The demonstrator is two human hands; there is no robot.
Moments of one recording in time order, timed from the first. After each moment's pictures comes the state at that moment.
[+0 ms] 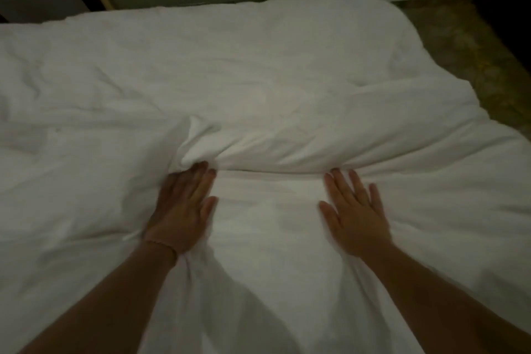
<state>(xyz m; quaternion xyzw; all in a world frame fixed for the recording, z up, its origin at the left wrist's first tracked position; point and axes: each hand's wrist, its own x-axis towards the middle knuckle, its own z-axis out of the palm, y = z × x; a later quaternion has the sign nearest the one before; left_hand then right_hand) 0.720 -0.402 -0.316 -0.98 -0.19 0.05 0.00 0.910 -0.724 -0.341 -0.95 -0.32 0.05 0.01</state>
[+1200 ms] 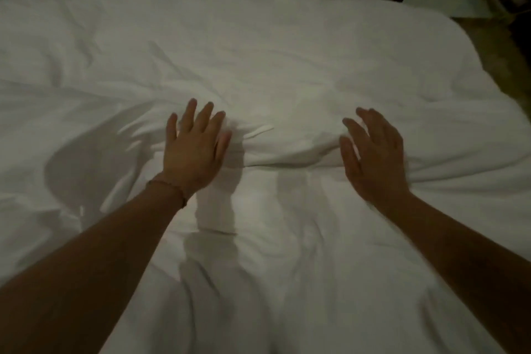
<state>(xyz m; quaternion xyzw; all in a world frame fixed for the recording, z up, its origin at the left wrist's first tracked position) 0.726 -0.298 -0.257 -0.96 -0.26 -0.06 -0.03 0.920 -0.565 -0.252 -0.88 -0.42 -0.17 0.16</state>
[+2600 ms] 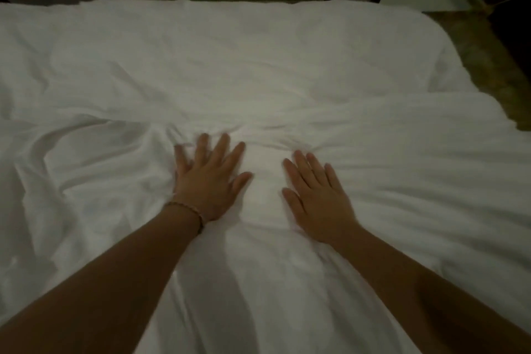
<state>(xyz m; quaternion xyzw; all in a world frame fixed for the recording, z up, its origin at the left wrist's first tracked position) 0.789 -0.341 -0.285 -0.97 -0.21 0.10 0.00 0.911 -0.559 -0.314 -0.89 -0.45 0.06 0.03</state>
